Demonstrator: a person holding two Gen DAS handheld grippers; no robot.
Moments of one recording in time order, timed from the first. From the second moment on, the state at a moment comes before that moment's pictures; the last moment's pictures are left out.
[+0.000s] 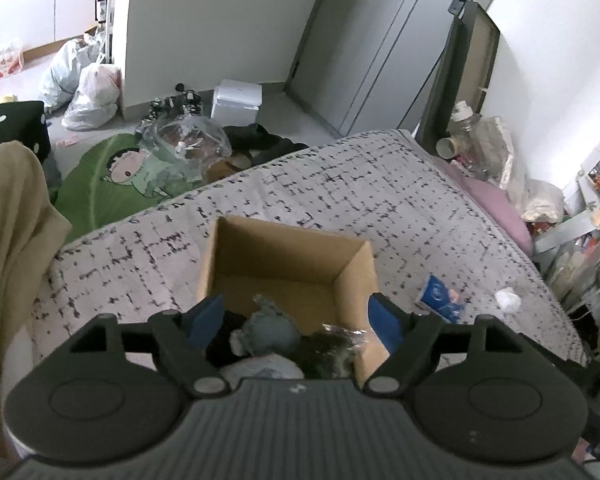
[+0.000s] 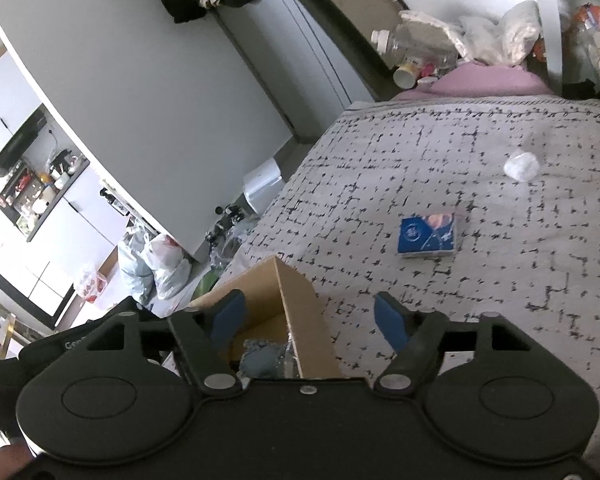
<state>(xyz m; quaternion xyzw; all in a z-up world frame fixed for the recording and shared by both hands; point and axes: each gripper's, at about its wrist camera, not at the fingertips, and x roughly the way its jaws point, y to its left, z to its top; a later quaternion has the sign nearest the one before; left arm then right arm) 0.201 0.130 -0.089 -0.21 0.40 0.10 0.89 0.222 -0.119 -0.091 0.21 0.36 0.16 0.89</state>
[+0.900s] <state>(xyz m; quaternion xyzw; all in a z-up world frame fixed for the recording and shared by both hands) 0.202 0.050 -0.063 -0.16 0.39 0.08 0.90 0.212 -0.197 -0.073 0.18 0.34 0.15 0.91</state>
